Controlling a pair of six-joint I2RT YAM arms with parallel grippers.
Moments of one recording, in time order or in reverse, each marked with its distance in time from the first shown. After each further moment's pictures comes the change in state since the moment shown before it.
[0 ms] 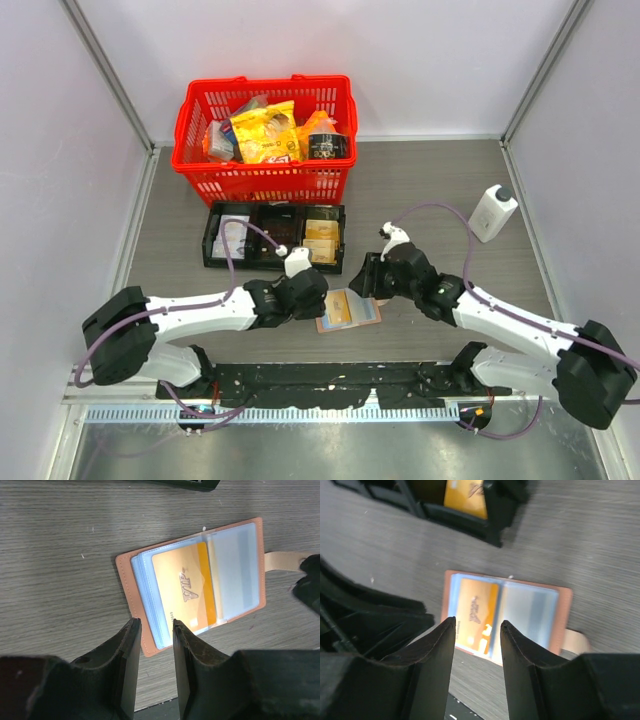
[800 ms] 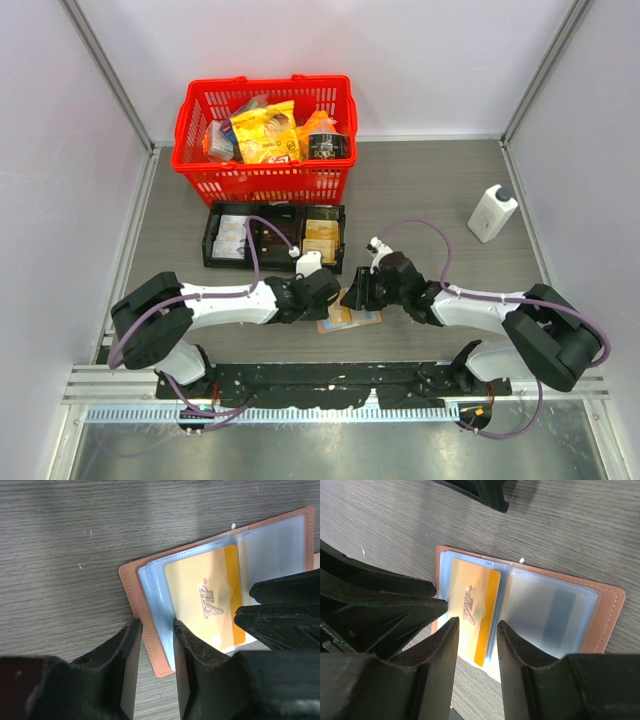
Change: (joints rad) left arm 0.005 0.194 0.066 -0.006 0.005 0.054; right arm -0.024 0.275 -0.151 0.400 -0.251 0.043
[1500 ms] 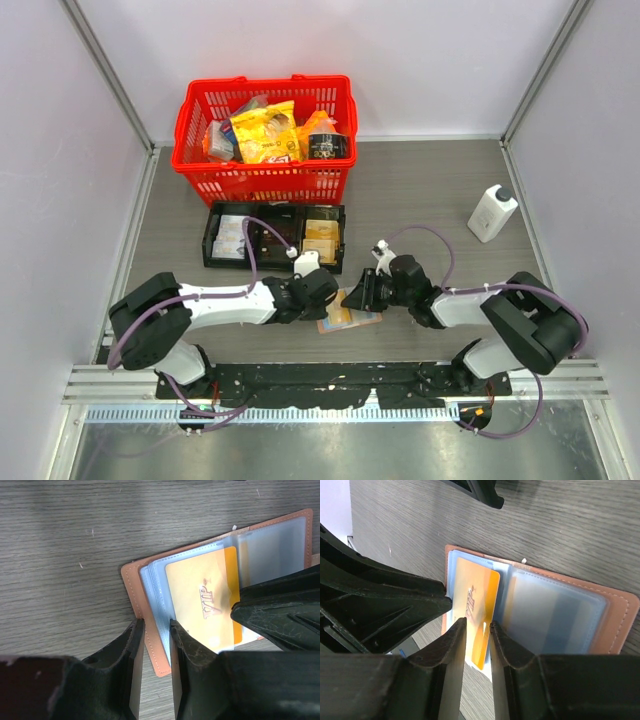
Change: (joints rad) left arm 0.007 -0.006 -0.016 0.016 0.011 -0.016; right arm -0.087 0.104 -0.109 0.293 -0.171 0.068
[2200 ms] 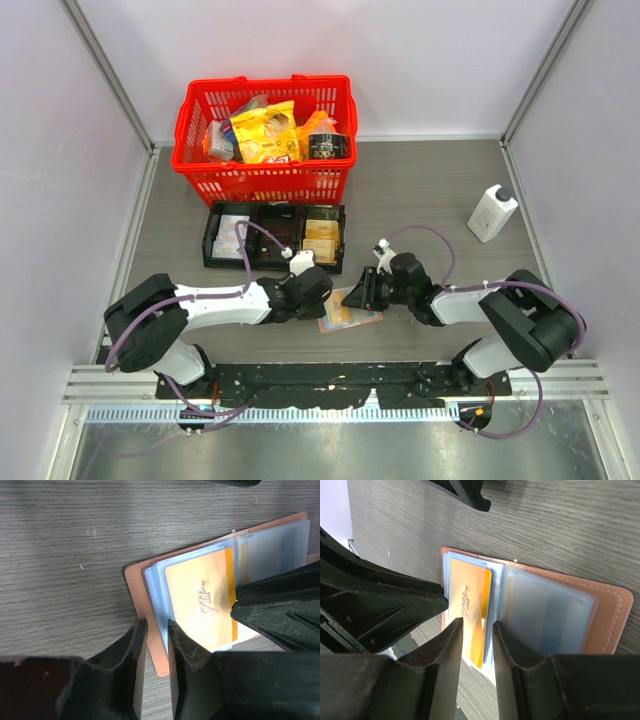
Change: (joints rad) left arm 0.031 -0.026 -0.045 0.058 0.046 -0.024; right arm -0.034 0.028 0.006 0.006 -0.031 0.017
